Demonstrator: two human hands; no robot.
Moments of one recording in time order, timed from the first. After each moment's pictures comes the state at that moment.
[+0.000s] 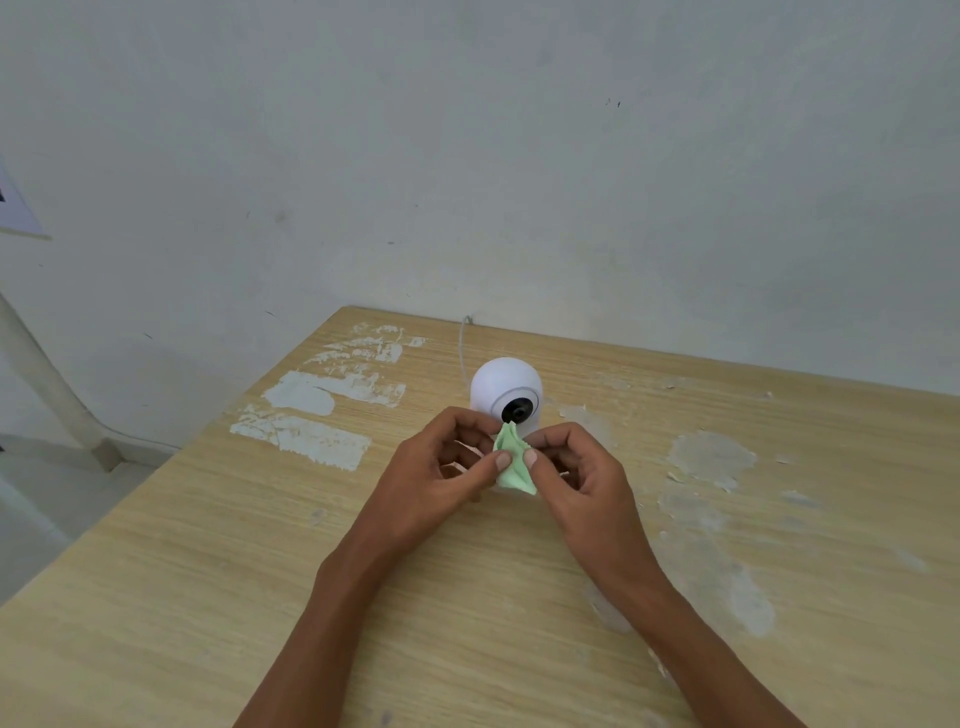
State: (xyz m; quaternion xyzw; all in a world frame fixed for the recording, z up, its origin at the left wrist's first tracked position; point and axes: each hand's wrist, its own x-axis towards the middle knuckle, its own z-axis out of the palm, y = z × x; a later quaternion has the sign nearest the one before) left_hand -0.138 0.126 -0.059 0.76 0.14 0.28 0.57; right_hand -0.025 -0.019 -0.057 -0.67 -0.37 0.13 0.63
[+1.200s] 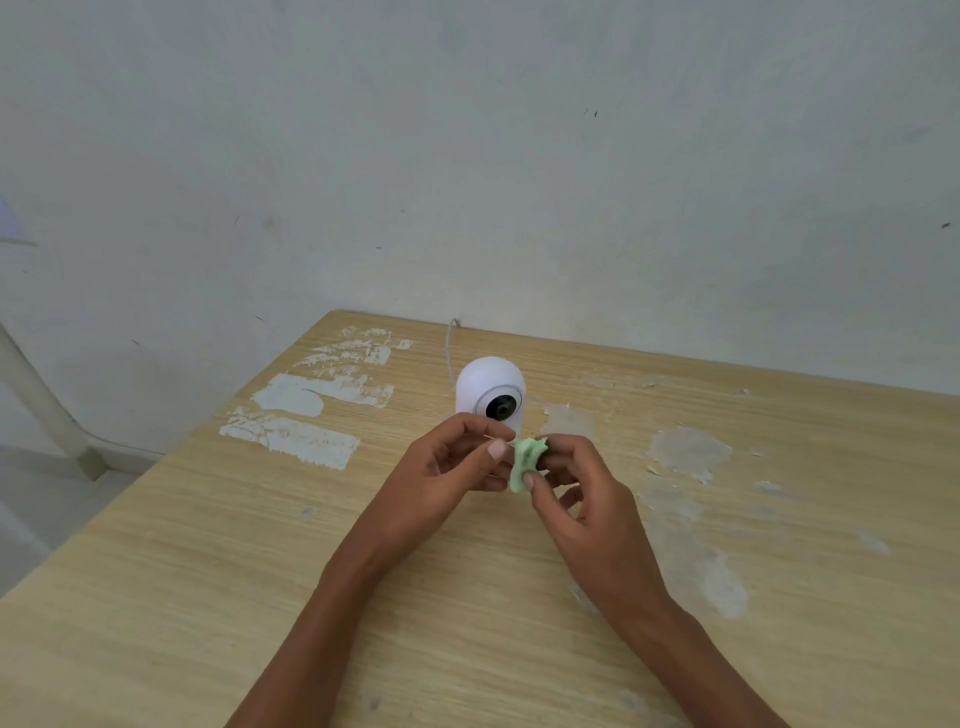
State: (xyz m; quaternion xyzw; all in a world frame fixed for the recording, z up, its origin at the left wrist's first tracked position) left_hand -0.135 0.109 -0.053 0.70 0.08 0.25 0.66; right_hand -0.030 -0.049 -0.063 -0.72 -0.42 0.04 0.55
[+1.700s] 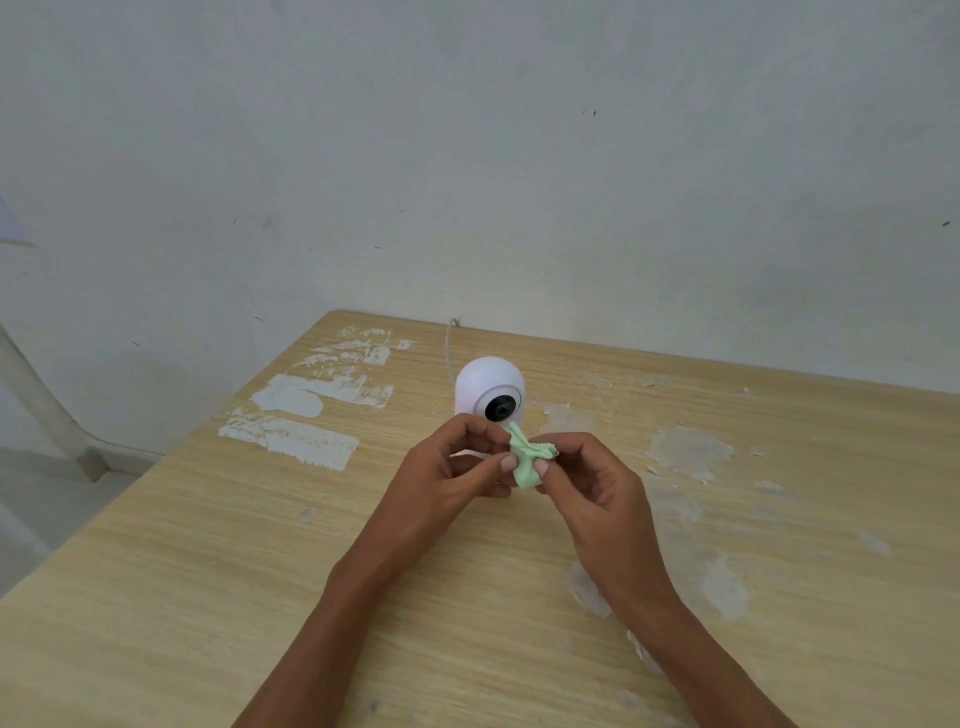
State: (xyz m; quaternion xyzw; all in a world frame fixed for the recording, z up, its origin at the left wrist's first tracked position) left_hand -0.127 0.110 -0.062 0.70 0.10 0.26 0.65; right_hand -0.027 -0.048 -0.057 -0.64 -0.37 0.11 0.66
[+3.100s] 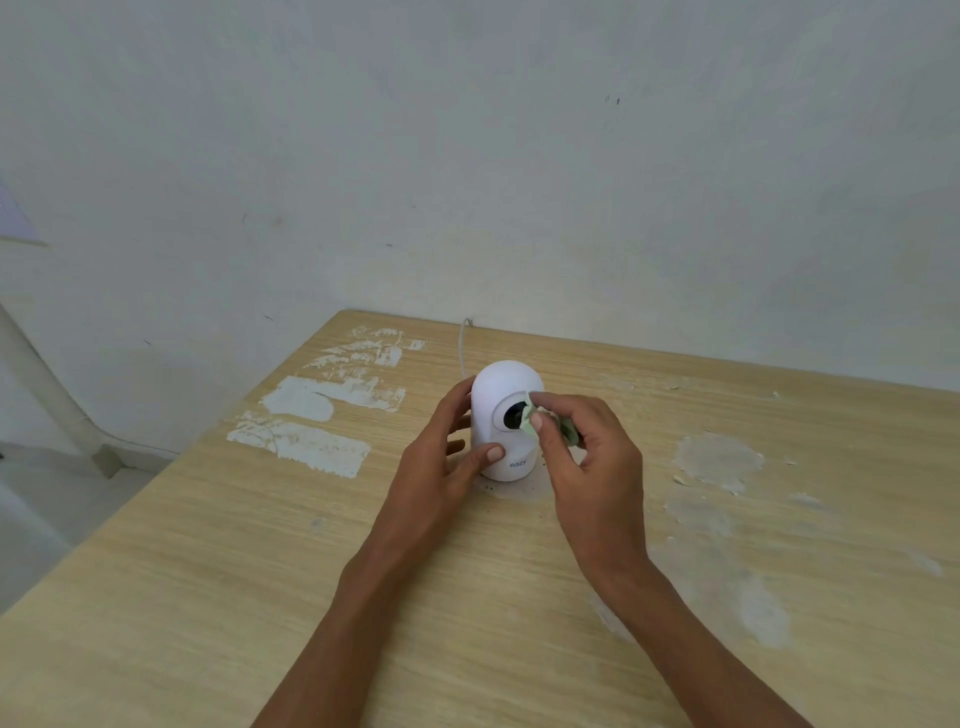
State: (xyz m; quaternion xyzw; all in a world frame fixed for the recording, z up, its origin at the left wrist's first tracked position) left_hand -0.121 0.133 -0.070 0.78 0.18 0.32 0.51; right_hand -0.024 0.002 -0.043 -0.70 -0.37 -0.08 0.61
